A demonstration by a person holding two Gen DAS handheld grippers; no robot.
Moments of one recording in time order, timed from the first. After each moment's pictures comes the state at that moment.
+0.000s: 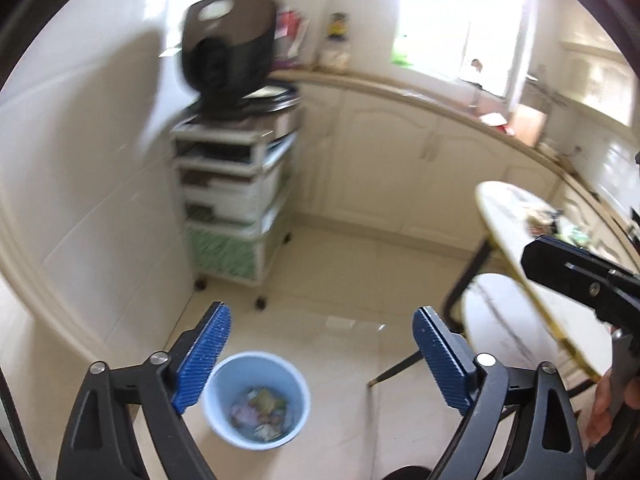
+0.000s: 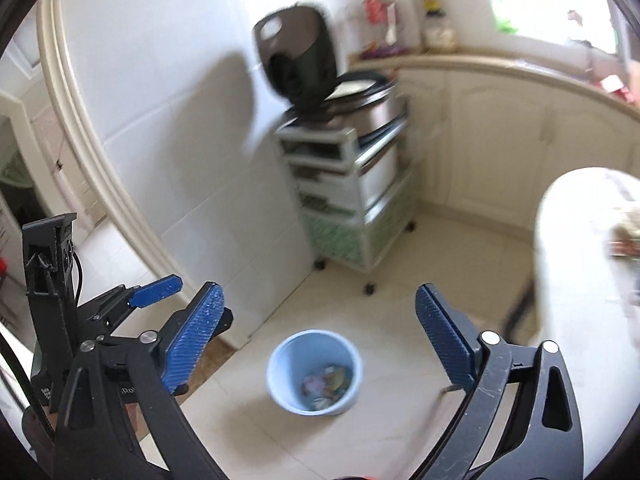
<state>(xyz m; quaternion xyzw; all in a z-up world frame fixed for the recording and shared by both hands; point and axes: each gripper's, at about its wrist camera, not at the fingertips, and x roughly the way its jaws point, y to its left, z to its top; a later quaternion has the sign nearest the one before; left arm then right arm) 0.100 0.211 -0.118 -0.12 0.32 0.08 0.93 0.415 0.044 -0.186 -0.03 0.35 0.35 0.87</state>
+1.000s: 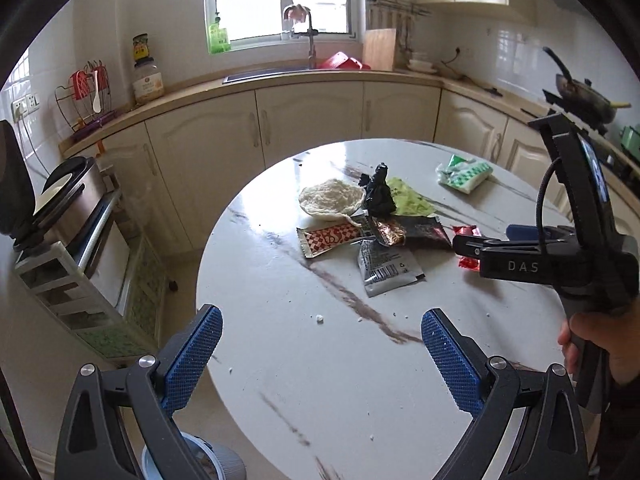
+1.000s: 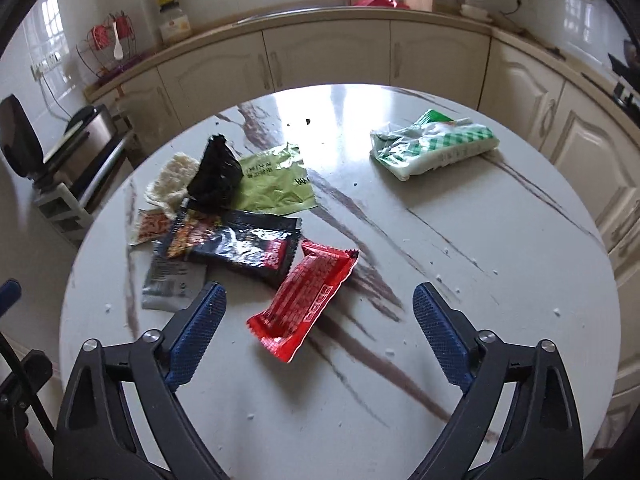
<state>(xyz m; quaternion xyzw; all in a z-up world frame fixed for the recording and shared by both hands) 0.360 -0.043 -0.107 0.04 0.36 -0.09 0.93 0.558 -0.278 -0.226 0.02 0.45 0.02 0.89</state>
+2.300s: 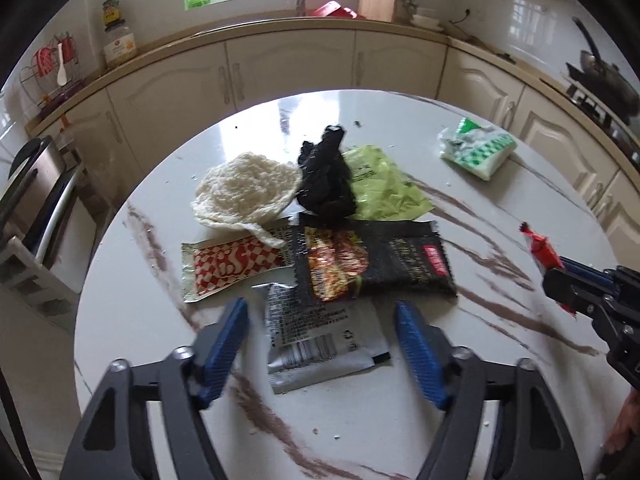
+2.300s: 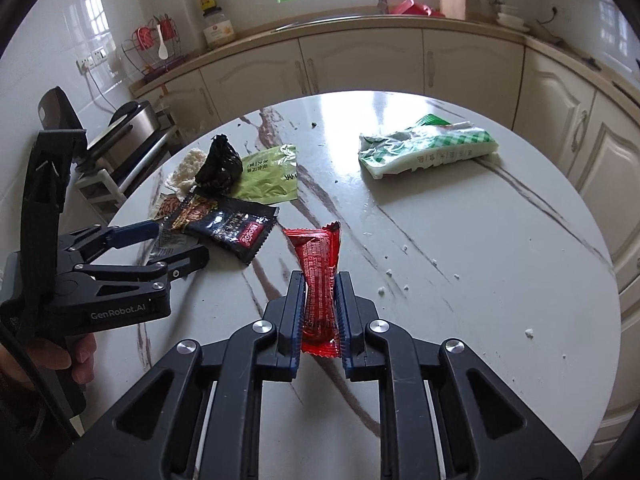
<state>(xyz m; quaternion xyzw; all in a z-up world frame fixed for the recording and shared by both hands) 0.503 -0.130 -0.186 0.03 0.44 -0.11 0.89 0.543 -0.341 -0.217 0.03 0.43 0.13 0.89</state>
